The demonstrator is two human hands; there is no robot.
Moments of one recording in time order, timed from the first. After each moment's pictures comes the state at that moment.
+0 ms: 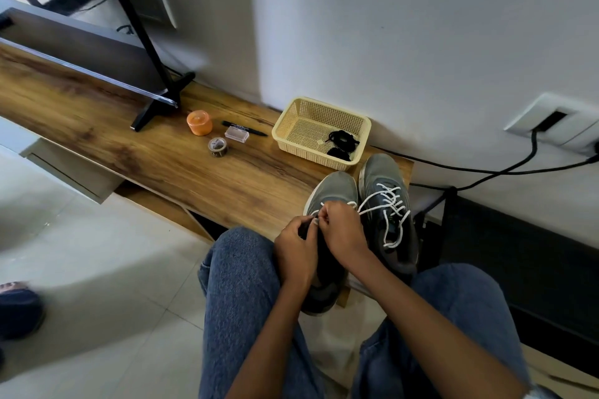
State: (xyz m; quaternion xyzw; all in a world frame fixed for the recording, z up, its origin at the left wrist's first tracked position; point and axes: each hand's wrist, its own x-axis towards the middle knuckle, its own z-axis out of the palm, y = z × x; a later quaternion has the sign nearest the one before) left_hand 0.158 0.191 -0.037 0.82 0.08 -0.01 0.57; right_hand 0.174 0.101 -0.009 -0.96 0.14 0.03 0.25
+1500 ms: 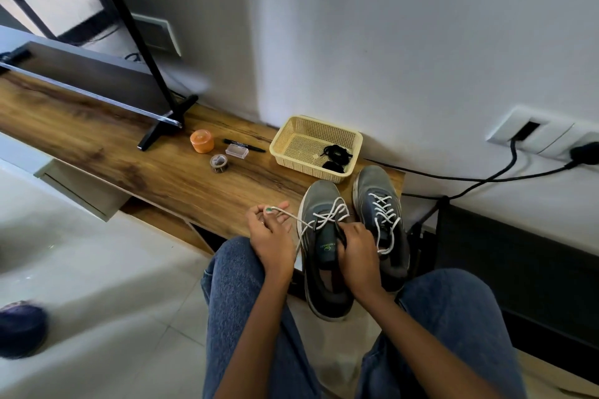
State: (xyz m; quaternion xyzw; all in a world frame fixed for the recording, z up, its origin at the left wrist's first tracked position) left_hand 0.177 0.200 0.003 0.63 0.20 0.06 0.75; right_hand 0.124 0.081 -0.033 -0.94 0.17 -0.10 0.29
